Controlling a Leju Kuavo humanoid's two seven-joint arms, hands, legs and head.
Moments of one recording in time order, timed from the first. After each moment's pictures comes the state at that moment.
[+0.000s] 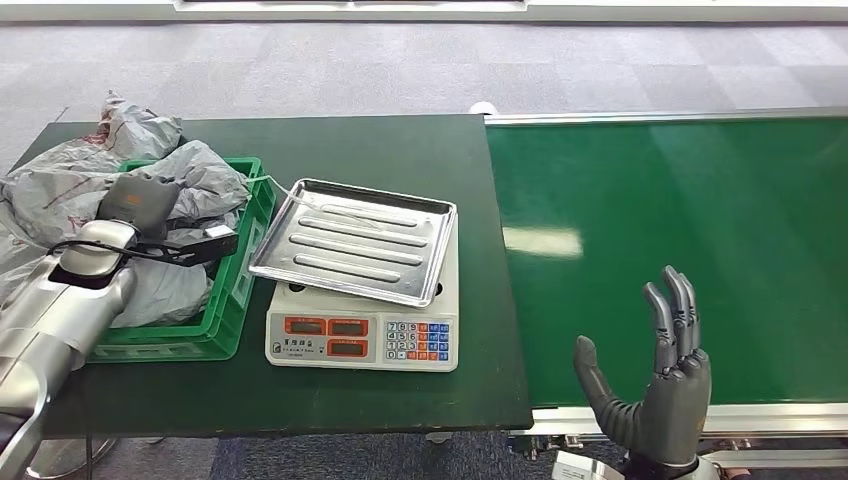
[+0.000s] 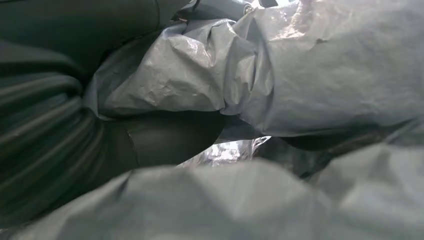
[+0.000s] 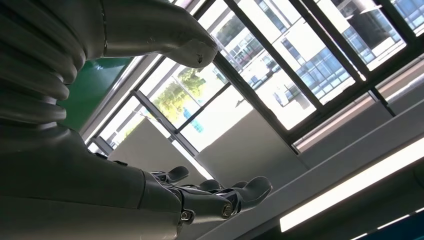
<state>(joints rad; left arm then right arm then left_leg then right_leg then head) -0.90 0.37 -0.55 -0.45 -1.20 0.24 -0.01 0.25 -0.18 0.24 -1.92 0.81 -0.70 -0.34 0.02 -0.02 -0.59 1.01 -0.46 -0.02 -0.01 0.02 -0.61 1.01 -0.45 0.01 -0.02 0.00</state>
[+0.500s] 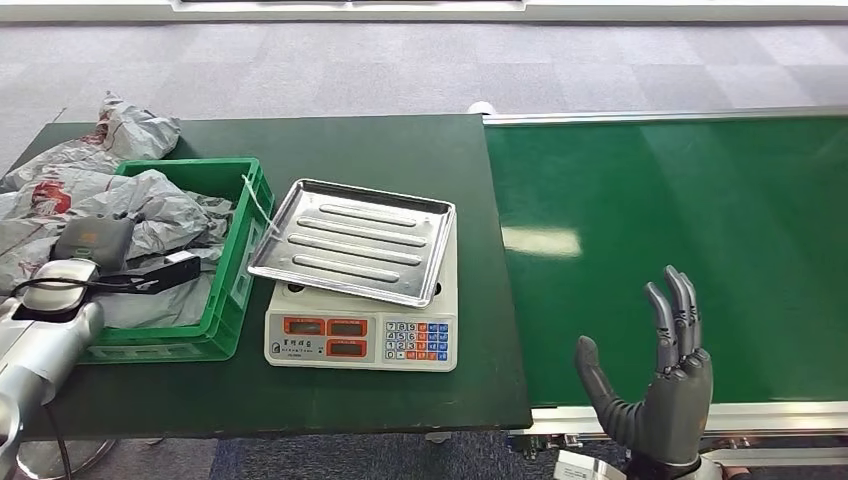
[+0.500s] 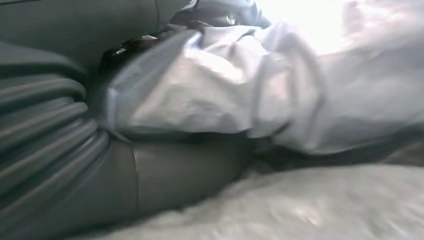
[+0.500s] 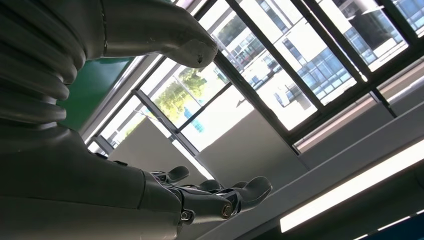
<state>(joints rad) -0.81 0.45 -0.44 -0.40 -1.18 0.26 0.05 0.24 -0.19 0.24 -1.92 0.80 -0.70 -0.34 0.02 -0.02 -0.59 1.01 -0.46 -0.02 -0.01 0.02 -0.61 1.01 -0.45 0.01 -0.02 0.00</state>
